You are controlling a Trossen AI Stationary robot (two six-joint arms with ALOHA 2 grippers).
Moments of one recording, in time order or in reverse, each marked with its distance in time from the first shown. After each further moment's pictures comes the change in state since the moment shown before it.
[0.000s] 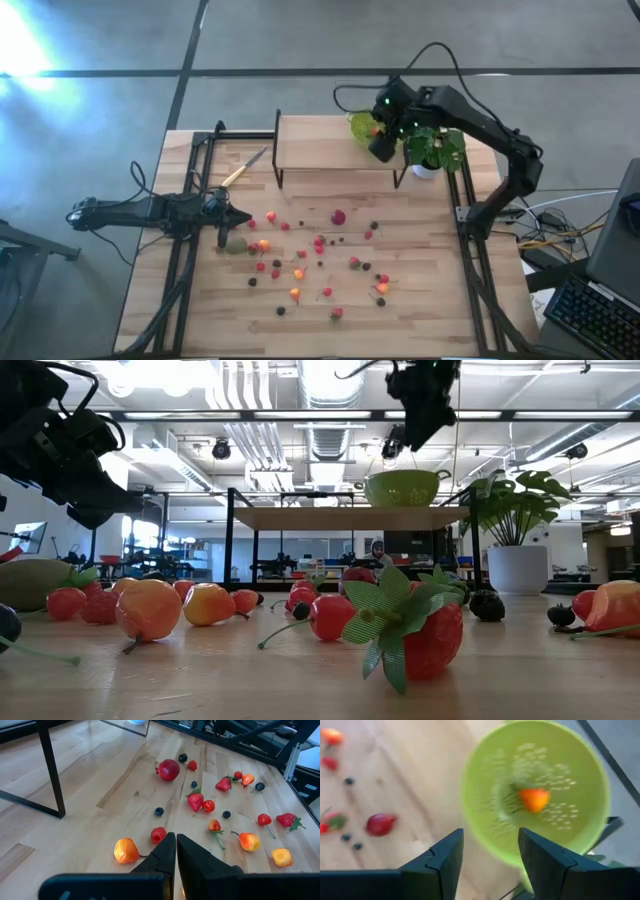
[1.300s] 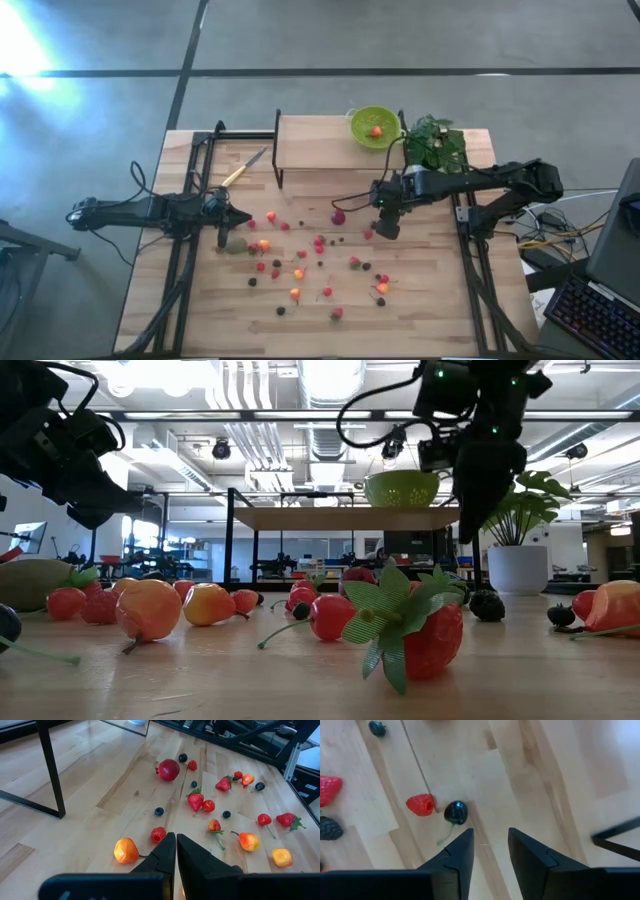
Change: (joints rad) left arm 0.000 0.000 0.000 0.000 0.000 0.000; right arm 0.393 -0.153 -0.847 0.508 0.000 0.204
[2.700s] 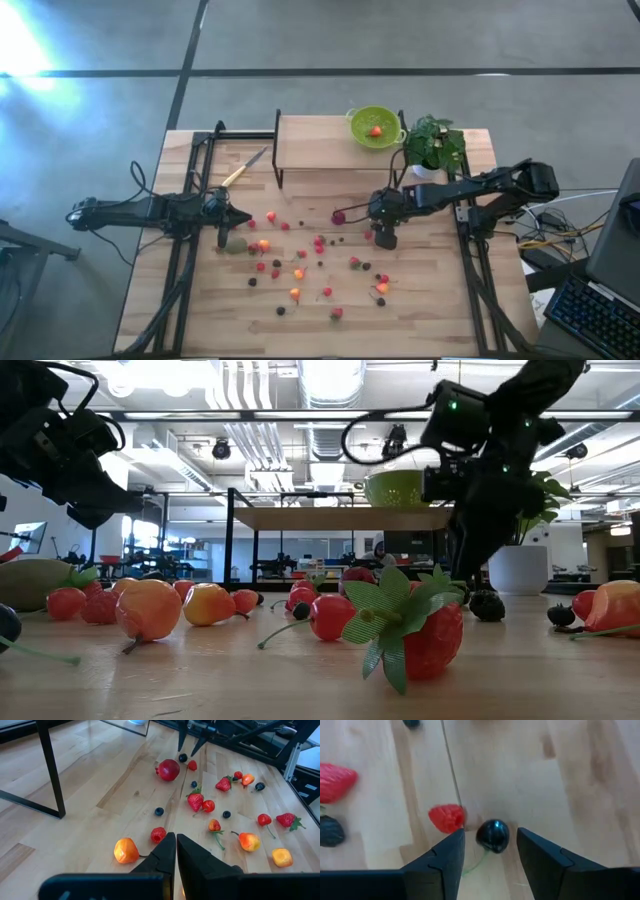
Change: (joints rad) left arm 0.000 0.000 0.000 0.000 0.000 0.000; right arm 0.024 0.050 -0.213 0.391 -0.100 -0.082
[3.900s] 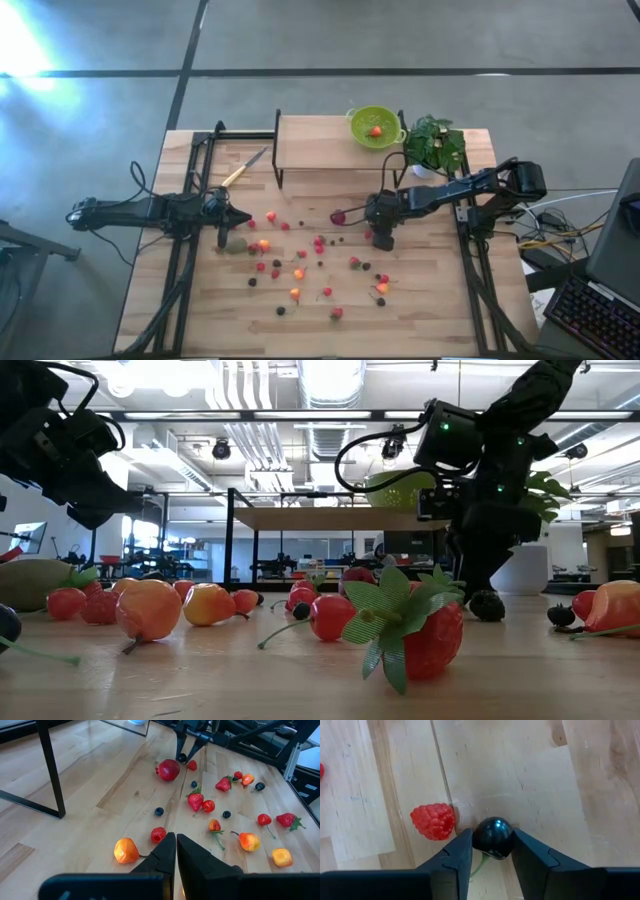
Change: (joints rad) left arm 0.000 0.000 0.000 0.000 0.000 0.000; right arm -0.001 0.090 0.003 0.047 0.003 -0.001
